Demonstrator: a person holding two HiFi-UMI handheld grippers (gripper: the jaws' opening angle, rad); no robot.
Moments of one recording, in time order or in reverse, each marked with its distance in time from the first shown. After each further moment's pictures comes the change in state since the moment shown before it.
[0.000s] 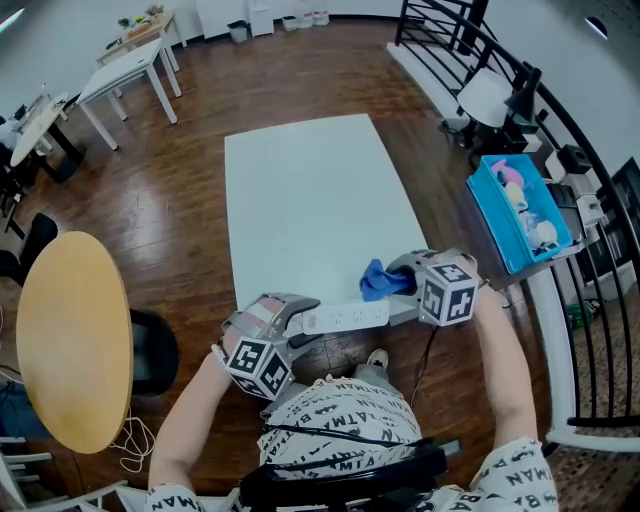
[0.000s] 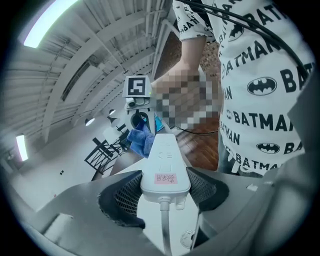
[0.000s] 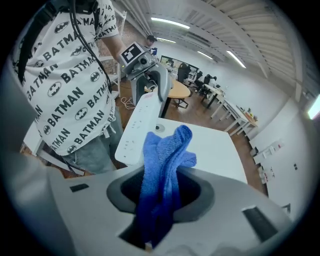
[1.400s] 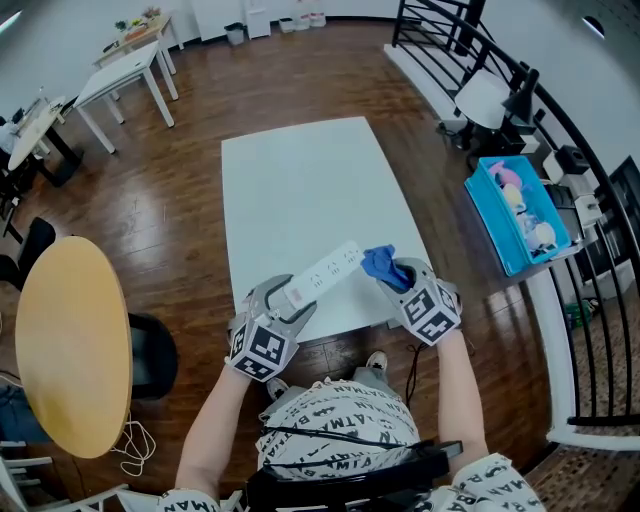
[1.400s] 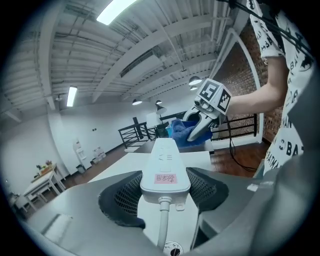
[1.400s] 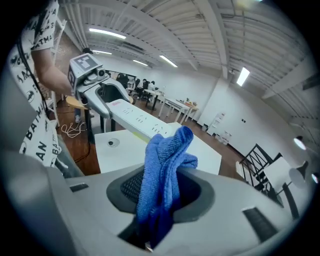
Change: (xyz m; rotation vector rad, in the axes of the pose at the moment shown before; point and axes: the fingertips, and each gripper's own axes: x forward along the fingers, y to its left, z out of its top) left arm 0.002 0.068 -0.050 -0.555 -0.020 0.321; right arm 0.009 -0.045 -0.020 0.562 -0.090 -0.489
